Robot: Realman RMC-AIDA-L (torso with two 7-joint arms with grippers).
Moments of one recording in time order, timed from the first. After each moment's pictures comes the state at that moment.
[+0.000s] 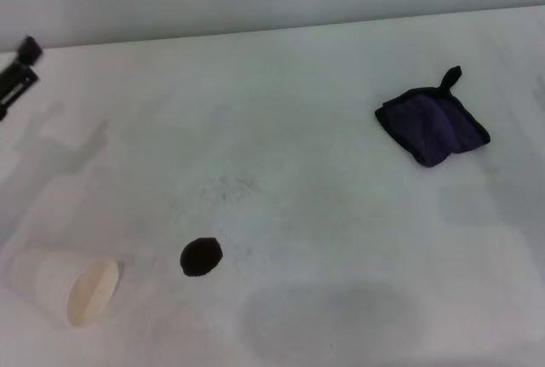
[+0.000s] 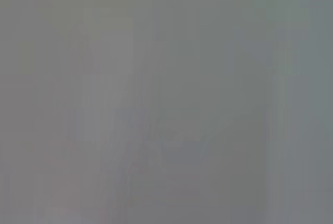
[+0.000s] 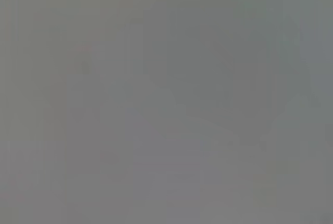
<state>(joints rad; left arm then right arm) -0.36 -2.00 1.20 0.31 -2.41 -1.36 2.42 0.34 2.00 -0.34 -0.12 2.08 1.17 -2.79</state>
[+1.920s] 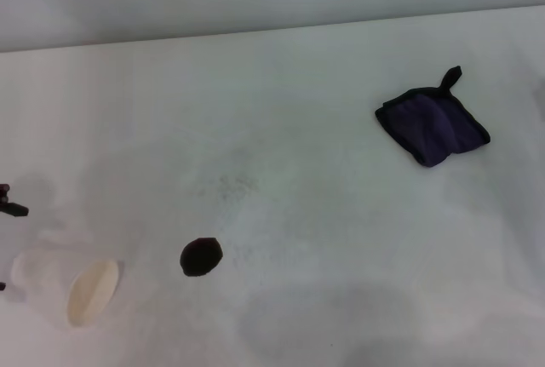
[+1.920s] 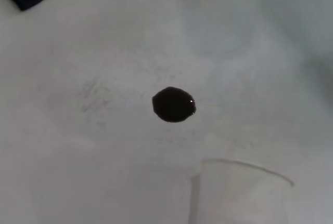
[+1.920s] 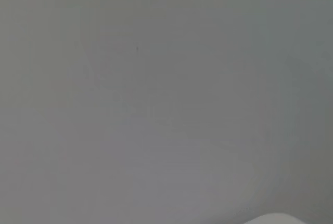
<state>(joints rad) -0.54 -1.86 1.00 1.08 -0.77 -1.81 2.13 0.43 2.01 -0.02 0.13 2.12 1.08 -2.79</state>
